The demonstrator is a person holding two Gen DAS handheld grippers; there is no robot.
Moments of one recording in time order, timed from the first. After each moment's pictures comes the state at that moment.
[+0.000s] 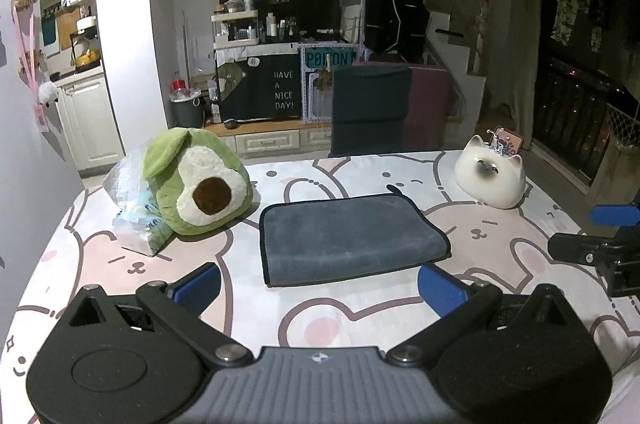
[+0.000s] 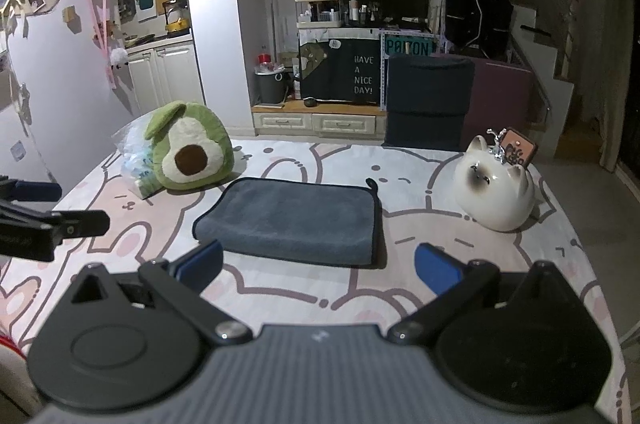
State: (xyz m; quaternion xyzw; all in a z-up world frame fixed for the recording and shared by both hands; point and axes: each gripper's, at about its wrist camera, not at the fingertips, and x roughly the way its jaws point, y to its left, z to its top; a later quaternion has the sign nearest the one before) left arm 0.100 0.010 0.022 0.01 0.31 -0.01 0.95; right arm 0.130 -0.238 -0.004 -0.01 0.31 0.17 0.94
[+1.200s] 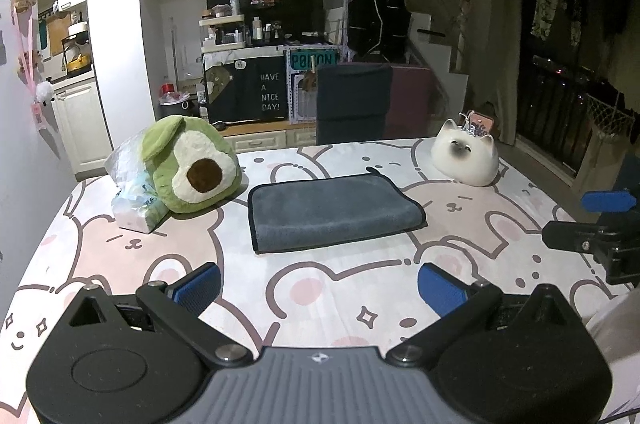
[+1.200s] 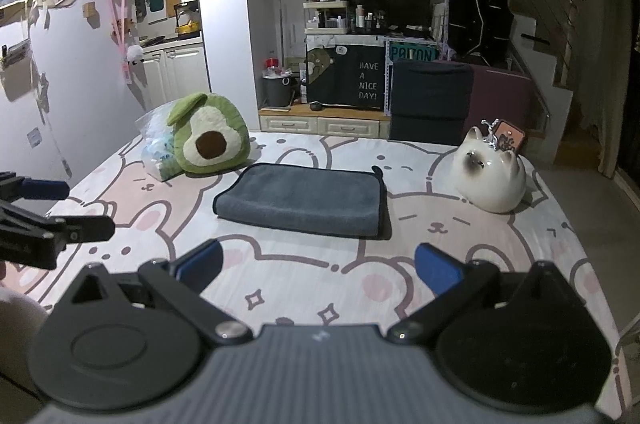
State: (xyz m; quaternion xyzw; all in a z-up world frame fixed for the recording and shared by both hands) left arm 0.035 0.003 0.006 0.01 0.30 -0.03 0.95; right arm 0.058 -0.248 -0.010 -0.02 0.29 0.18 0.94
